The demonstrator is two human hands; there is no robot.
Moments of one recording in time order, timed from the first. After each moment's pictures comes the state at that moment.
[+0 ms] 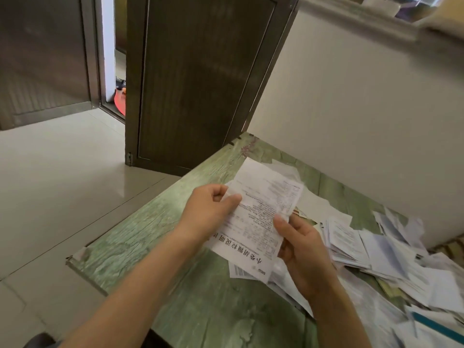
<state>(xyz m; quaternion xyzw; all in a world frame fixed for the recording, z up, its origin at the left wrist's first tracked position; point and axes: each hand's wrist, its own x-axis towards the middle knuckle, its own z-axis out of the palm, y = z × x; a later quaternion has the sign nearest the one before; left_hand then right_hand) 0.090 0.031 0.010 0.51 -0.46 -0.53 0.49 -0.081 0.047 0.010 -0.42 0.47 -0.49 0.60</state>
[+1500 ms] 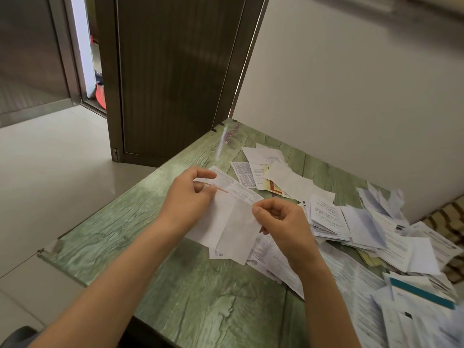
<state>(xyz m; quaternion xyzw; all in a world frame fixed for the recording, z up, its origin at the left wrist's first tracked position) 0.070 0.032 0.002 0.55 -0.51 -0.44 0.49 -0.101 0.051 0.007 -0.58 0.55 -0.44 0.40</state>
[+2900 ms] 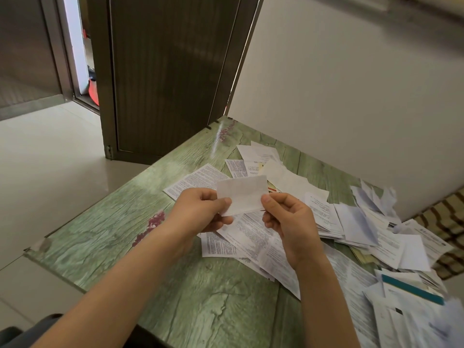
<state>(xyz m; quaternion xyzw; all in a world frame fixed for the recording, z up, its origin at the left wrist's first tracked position) 0.051 0.042 0.005 0.50 -0.38 -0.64 0.44 -0.116 0.042 0.003 -0.45 0.56 -0.52 0.46</state>
